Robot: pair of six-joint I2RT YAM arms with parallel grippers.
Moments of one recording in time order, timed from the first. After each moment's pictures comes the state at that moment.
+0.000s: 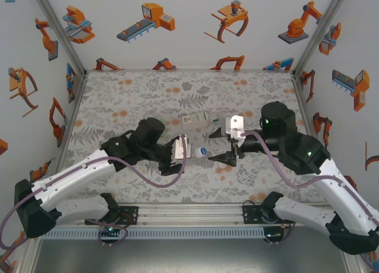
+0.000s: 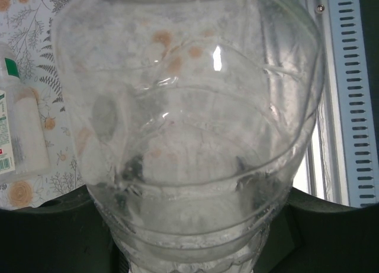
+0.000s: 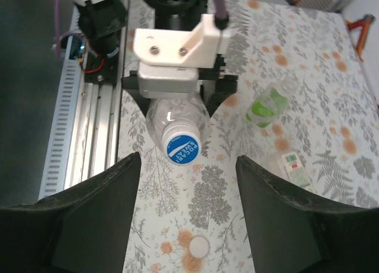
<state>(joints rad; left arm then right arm) -0.96 1.10 0.96 -0.56 0.49 0.56 0.79 0.93 1.28 -0.75 -0.71 -0.51</state>
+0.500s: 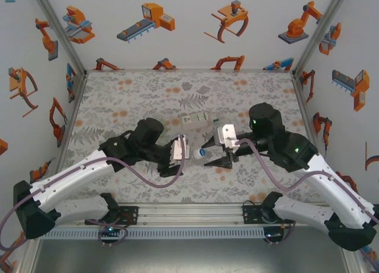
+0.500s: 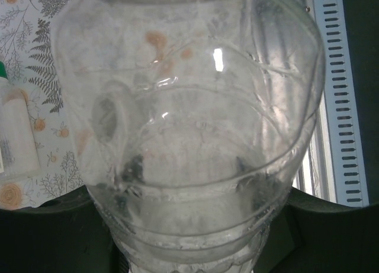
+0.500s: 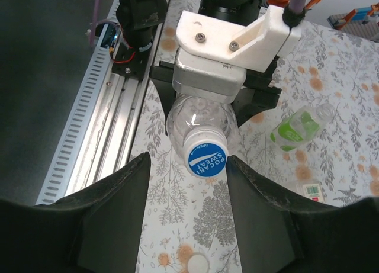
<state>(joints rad) -0.96 1.09 0.97 -0.59 0.52 0.55 0.81 0.95 1.21 -0.71 -0.82 -0.60</state>
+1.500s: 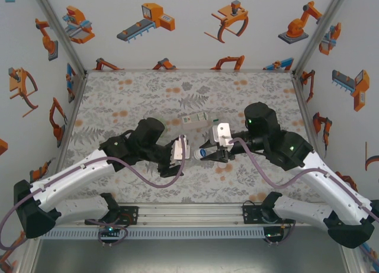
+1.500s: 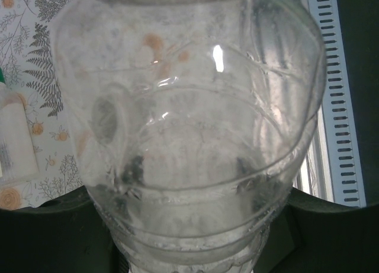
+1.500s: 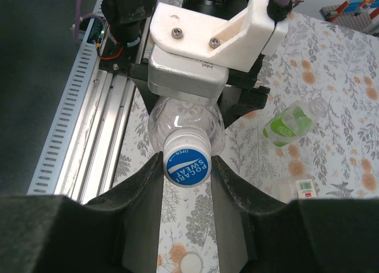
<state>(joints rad) -0.97 1.10 0.98 -0.59 0.52 0.56 0.83 0.98 1.21 -0.68 -0.77 -0.59</state>
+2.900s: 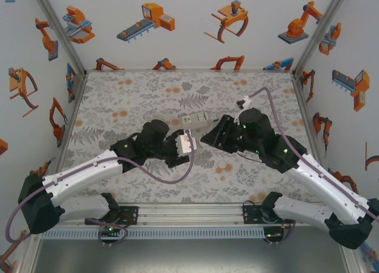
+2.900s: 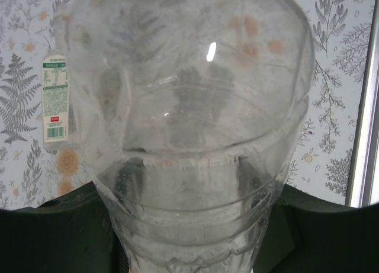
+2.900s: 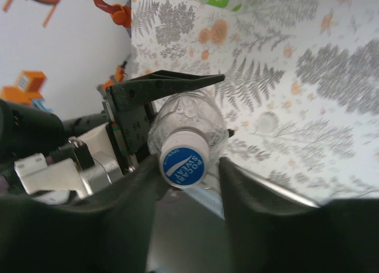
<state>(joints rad) -0.97 1.15 0.87 -0.30 0.25 0.51 0.84 0.96 1.12 -0.67 -0.06 0.98</state>
